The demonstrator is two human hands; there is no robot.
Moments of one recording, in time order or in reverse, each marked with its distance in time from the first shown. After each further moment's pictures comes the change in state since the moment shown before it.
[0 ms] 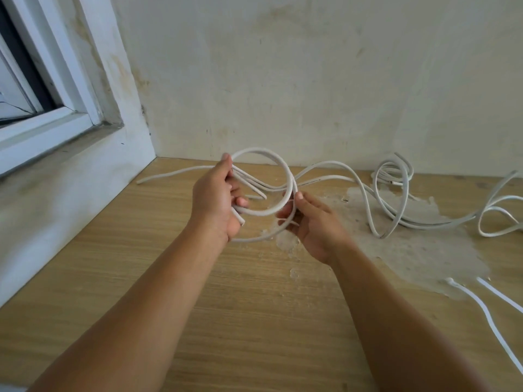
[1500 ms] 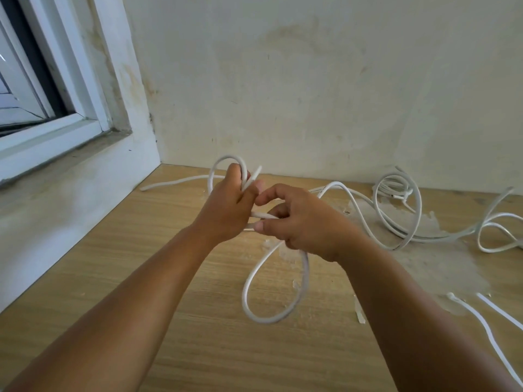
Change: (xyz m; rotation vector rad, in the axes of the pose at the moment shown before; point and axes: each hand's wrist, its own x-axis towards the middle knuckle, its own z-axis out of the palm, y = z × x) left_hand 0.027 -0.001 -0.026 1.122 -0.361 0.718; right_hand -0.039 -0.071 0.071 -0.870 -0.193 -0.083
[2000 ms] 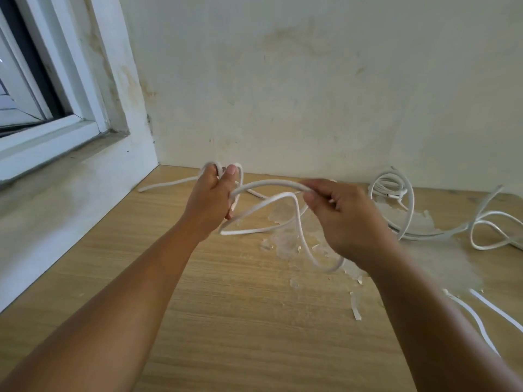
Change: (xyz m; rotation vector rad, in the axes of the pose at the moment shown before) left_hand 0.006 -0.017 -0.009 -0.376 0.116 -0.267; right_hand -0.041 0.006 -0.025 -0.255 0.438 -0.084
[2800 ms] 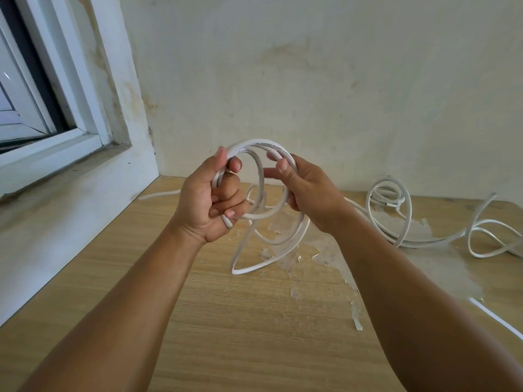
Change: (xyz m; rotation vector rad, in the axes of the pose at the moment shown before) left_hand -0.013 0.057 -0.010 -0.940 -0.448 -0.116; right_hand 0.067 -0.010 0.027 0.512 -0.189 -0.052
